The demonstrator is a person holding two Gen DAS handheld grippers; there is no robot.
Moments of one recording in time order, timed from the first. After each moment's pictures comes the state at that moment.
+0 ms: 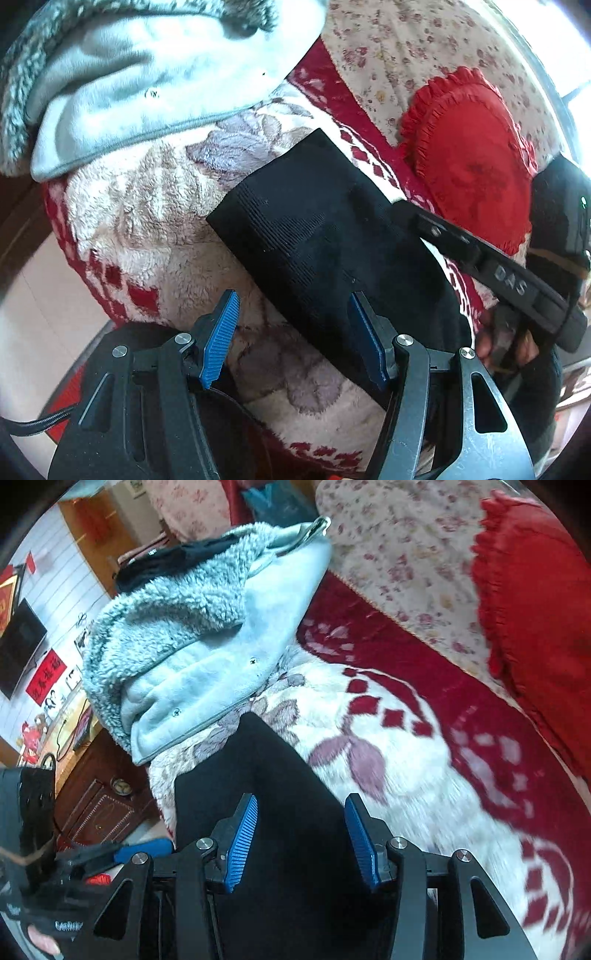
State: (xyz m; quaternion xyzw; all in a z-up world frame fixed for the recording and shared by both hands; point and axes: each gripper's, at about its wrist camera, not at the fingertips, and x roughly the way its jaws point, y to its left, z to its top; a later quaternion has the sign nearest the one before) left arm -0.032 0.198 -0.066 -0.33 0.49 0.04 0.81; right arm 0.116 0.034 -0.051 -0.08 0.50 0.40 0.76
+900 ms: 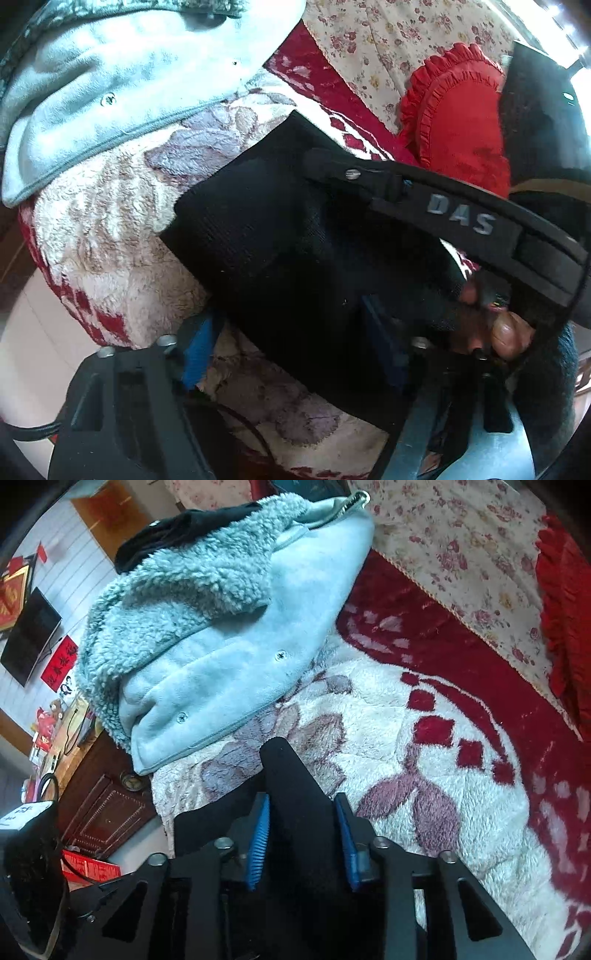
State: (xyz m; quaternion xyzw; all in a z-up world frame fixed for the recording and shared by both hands) left arm -0.001 0.179 -0.077 -0.29 0.49 0.04 0.82; right arm 0.126 0.081 -0.071 -0.08 0.50 0.44 0.74
